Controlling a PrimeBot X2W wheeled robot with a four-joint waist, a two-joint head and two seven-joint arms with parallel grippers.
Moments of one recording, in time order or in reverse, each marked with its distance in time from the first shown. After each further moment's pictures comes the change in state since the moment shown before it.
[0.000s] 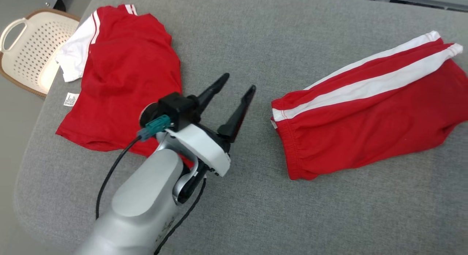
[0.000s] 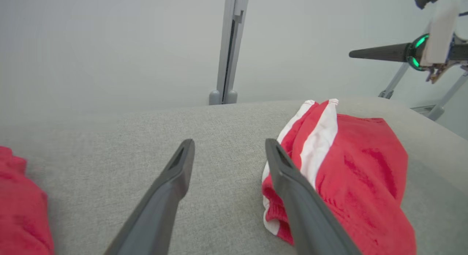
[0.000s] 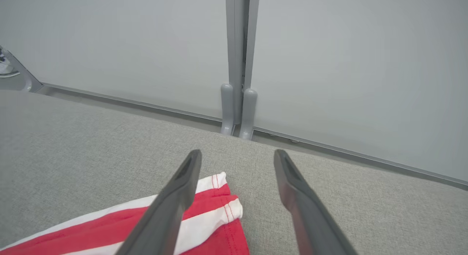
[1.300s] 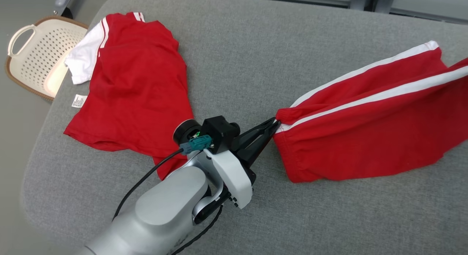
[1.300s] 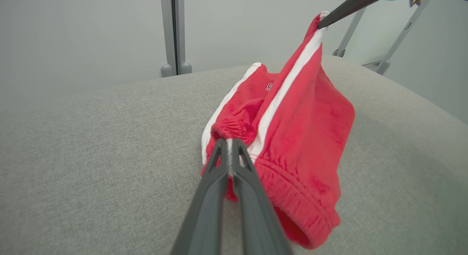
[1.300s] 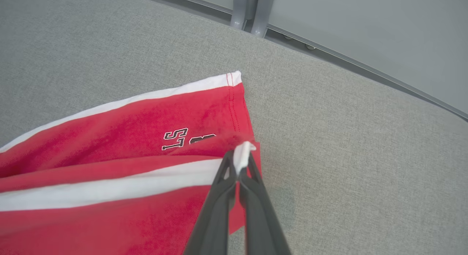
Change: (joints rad) left arm -0.046 0.057 -0.313 -0.035 -0.135 0.001 0.022; right arm 0.050 -0.044 -0.022 -0.214 0.060 0.000 0.699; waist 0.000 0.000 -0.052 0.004
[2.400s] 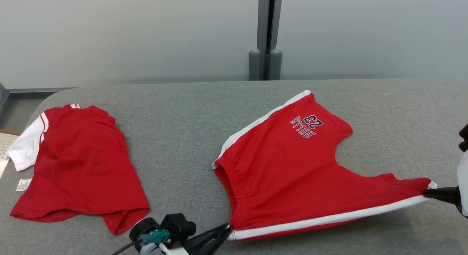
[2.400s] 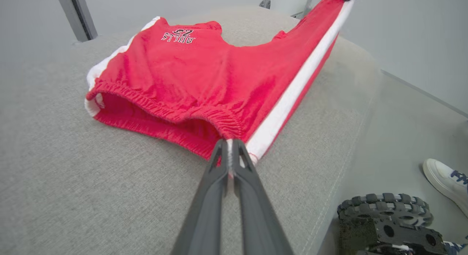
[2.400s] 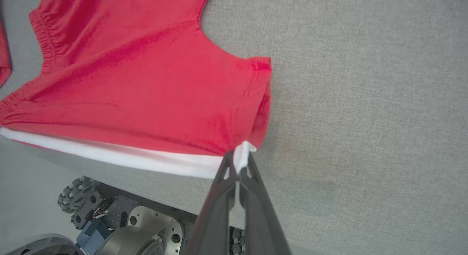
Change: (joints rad) left arm 0.406 0.317 -0.049 -0.293 0.032 0.024 0.115; right arm 0.520 -0.094 0.072 -0.117 0.465 0.000 0.032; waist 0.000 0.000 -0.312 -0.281
